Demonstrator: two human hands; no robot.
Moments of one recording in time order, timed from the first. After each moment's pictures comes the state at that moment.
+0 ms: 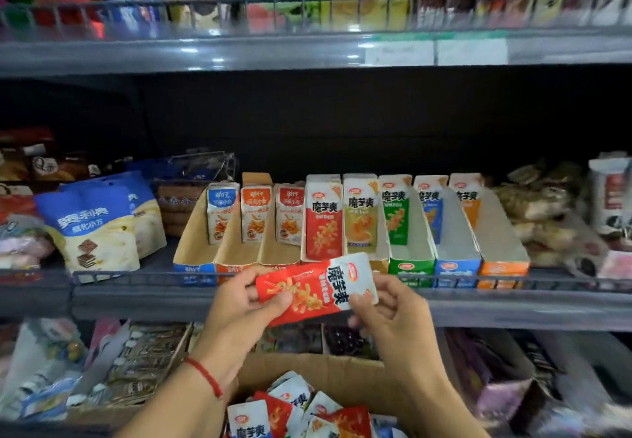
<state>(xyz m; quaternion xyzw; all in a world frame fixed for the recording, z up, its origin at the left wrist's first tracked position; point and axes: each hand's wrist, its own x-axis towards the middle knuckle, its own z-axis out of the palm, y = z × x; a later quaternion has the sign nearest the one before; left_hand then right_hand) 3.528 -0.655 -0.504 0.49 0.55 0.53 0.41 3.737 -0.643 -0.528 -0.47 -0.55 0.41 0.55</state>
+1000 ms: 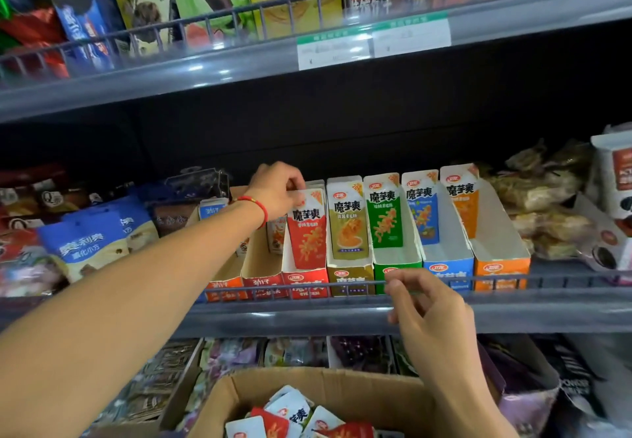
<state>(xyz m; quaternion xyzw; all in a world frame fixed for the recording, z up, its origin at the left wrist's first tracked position) 3.567 -0.476 -0.398 0.73 0.64 0.26 -0.01 3.799 -0.630 -0.529 -0.51 -0.57 0.27 0.59</state>
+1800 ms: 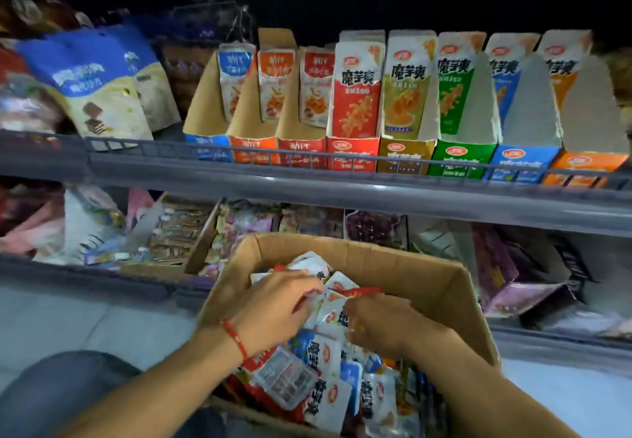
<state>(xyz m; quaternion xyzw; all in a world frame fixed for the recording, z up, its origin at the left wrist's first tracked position) 3.519 -0.694 -0.645 0.78 0.58 0.12 0.18 3.731 -0.647 -0.674 -0.45 -0.85 0.25 -0.14</state>
